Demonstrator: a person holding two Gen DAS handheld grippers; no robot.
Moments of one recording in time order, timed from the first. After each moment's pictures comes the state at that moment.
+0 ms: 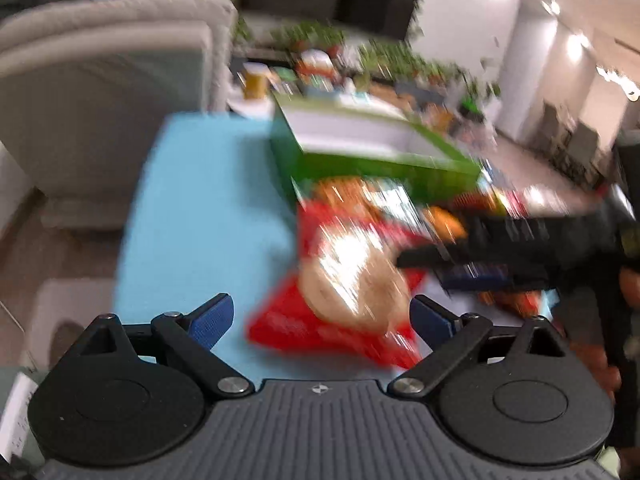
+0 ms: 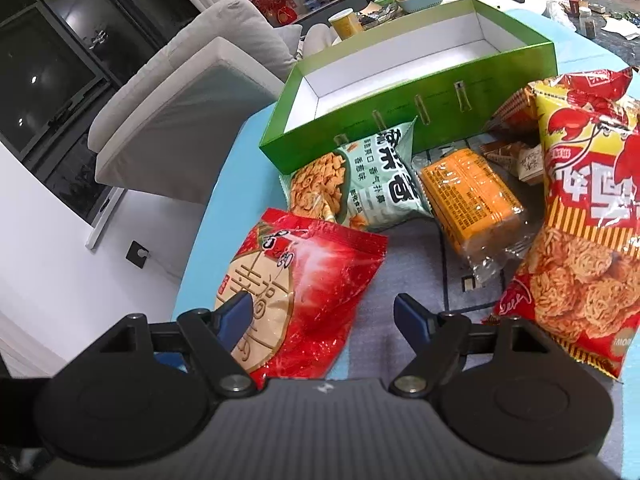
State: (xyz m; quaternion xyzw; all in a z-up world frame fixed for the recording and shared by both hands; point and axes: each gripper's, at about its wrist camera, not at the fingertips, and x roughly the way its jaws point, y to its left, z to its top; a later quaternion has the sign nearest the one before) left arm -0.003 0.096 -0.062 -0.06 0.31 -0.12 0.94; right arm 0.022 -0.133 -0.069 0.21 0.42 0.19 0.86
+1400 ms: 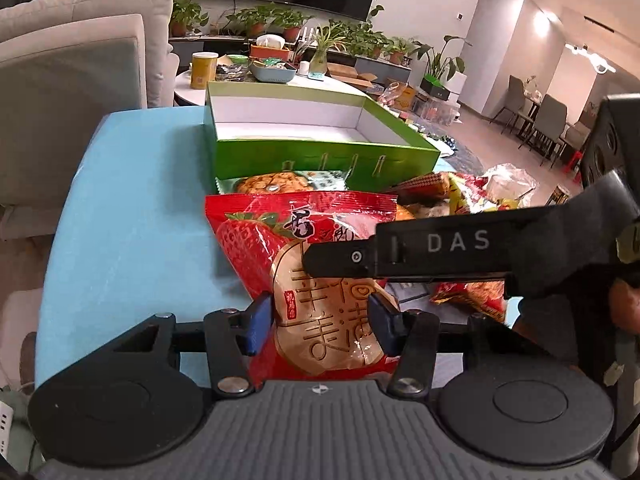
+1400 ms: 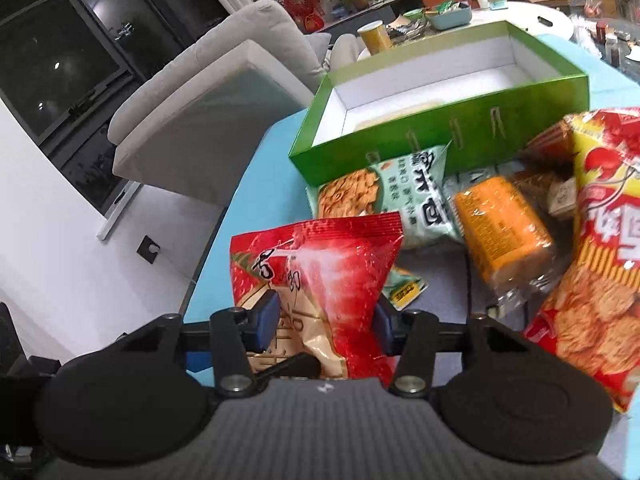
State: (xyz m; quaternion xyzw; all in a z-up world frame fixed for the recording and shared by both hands) left arm 0.022 0.045 -0.065 -0.05 0.35 -0.20 0.91; right arm 0.025 -0.131 -0.058 0.19 0.40 0.21 0.87
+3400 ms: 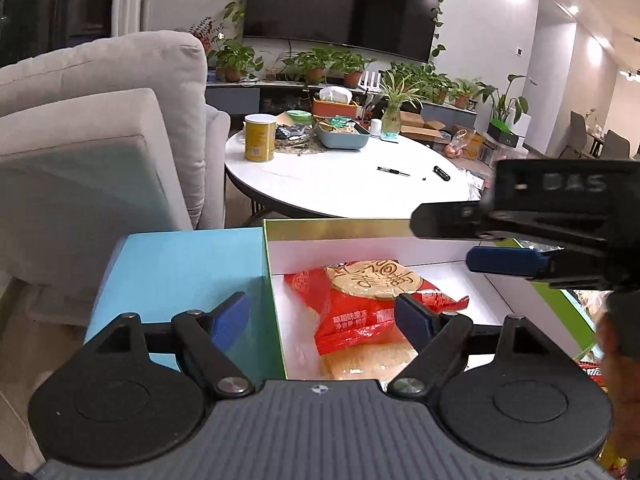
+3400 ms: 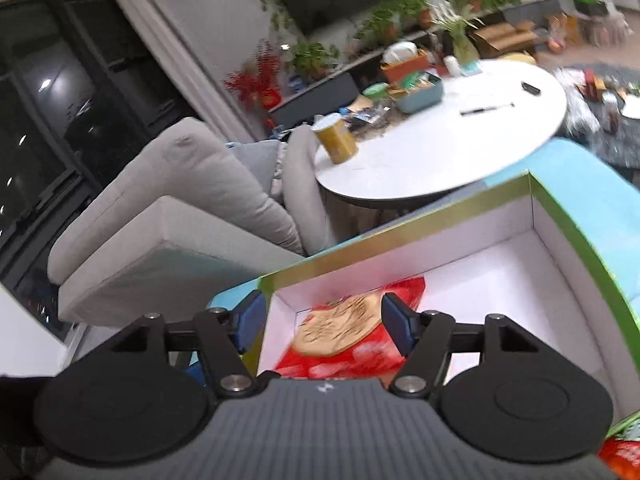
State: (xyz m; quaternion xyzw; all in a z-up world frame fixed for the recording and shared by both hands) left arm 0.228 0.045 -0.034 -0.03 0.30 -0.10 0.95; right arm 0.197 -0.158 -0.010 0.23 0.33 0.16 0.90
